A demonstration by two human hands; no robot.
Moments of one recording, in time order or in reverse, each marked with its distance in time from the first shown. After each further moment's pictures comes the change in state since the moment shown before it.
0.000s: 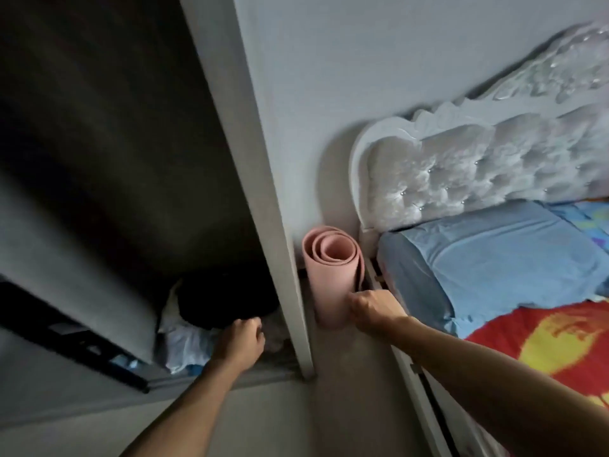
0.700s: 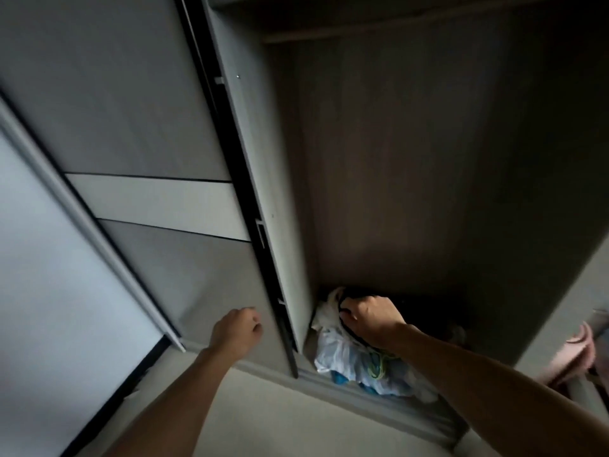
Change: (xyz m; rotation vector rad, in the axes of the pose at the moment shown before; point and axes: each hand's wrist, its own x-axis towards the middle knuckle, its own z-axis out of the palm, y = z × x) left_hand -0.164 -0.433 -0.177 -0.061 0.245 -0.489; right_hand 0.167 -0.478 0.020 0.015 0.120 -0.456
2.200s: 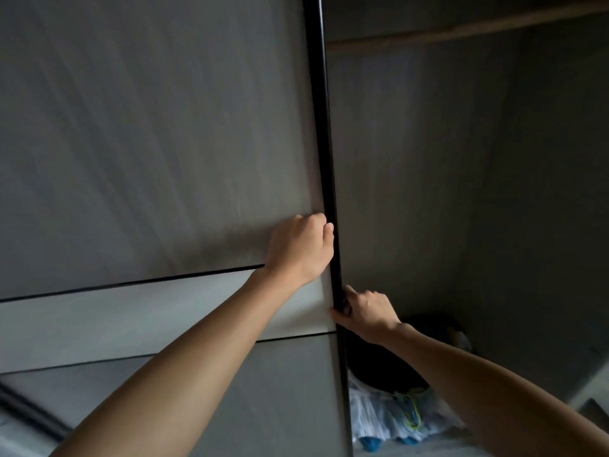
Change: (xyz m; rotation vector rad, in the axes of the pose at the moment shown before) left_hand 0.286 0.043 -0.184 -0.259 0.365 0.899; right_hand 0.277 -0.053 0.037 0.006 0.194 0.499
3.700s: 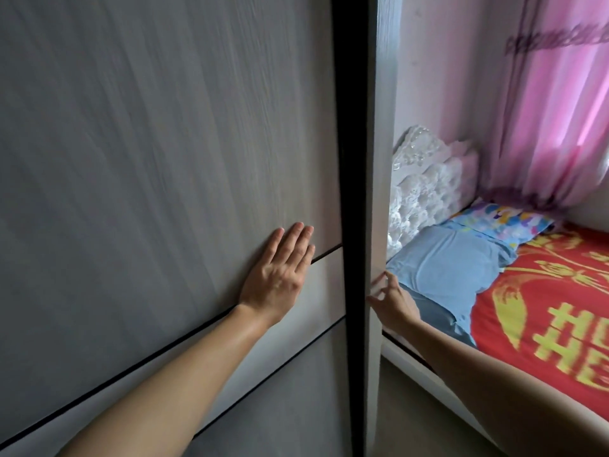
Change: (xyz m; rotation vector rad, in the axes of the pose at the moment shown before) left_hand 0.132 0.330 0.236 0.399 0.324 0.898; right_hand -0.174 0.420 -0.203 0.262 0.355 1.076
